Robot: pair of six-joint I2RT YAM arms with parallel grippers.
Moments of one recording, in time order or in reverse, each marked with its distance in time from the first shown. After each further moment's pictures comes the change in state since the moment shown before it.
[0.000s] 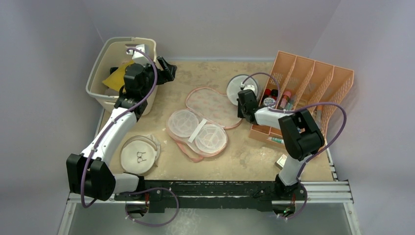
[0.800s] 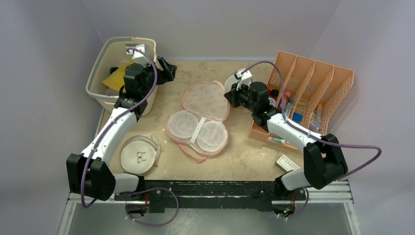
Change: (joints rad) left arm 0.000 0.001 0.001 0.000 0.000 0.000; right arm 0.038 -0.340 -0.047 0.228 -0.469 -0.156
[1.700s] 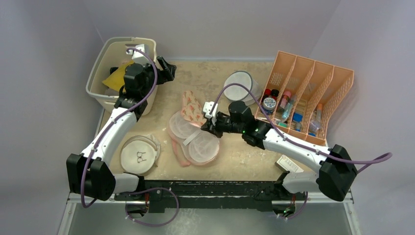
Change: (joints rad) left arm 0.000 0.000 0.000 -0.001 -0.011 0.003; right arm 0.362 -0.164 -0.029 -0.215 -0.219 -0.396
